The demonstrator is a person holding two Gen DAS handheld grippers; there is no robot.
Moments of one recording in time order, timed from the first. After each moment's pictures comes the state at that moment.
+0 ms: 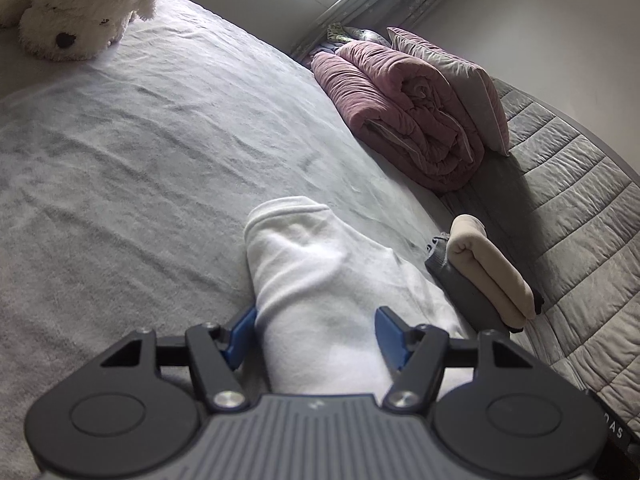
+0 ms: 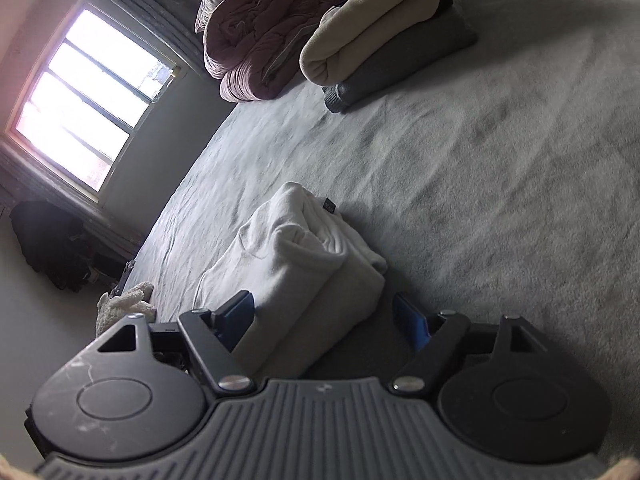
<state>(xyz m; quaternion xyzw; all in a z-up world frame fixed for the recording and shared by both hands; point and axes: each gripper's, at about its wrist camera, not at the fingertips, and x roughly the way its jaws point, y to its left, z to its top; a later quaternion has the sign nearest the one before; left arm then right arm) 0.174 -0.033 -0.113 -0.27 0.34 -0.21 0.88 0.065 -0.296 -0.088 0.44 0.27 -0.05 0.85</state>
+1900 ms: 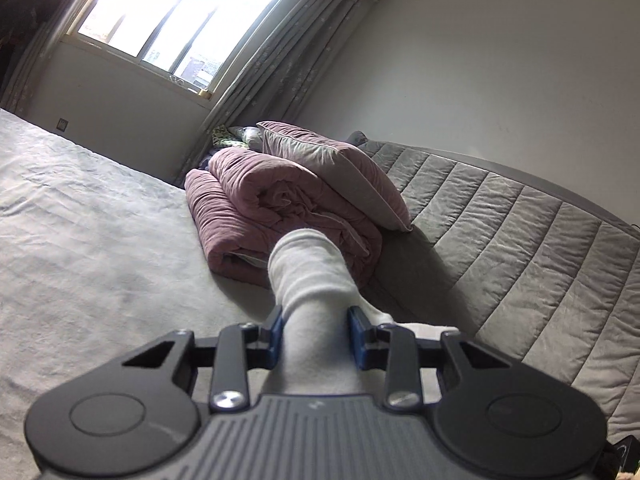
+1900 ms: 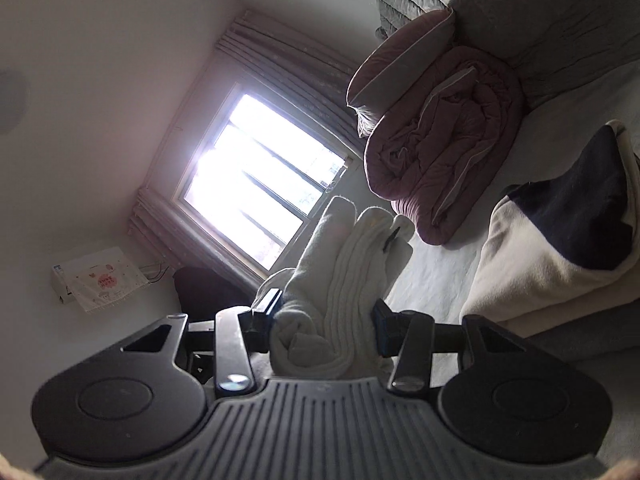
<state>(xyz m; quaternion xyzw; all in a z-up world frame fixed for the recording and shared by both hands) 0.264 -0.198 0.047 -0.22 0.14 -0.30 0.92 0.152 -0.461 -0.002 0.44 0.02 0.15 0.88</state>
